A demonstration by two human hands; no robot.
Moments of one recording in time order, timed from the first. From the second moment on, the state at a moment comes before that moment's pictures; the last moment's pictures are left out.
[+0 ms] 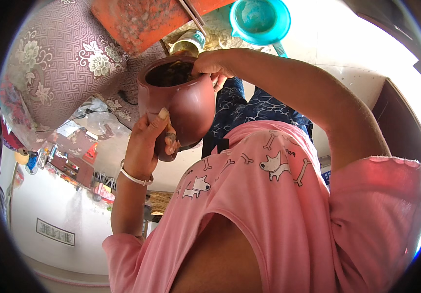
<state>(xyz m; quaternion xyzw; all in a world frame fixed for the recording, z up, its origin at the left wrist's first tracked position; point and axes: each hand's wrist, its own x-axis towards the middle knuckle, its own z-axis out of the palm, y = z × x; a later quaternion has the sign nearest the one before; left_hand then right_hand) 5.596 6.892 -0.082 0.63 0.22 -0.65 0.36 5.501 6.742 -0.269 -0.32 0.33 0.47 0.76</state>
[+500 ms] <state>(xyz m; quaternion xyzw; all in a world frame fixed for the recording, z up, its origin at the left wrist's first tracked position) 5.576 6.954 -0.066 0.63 0.07 -0.67 0.38 5.499 6.749 -0.278 -0.34 0.27 0.47 0.77</state>
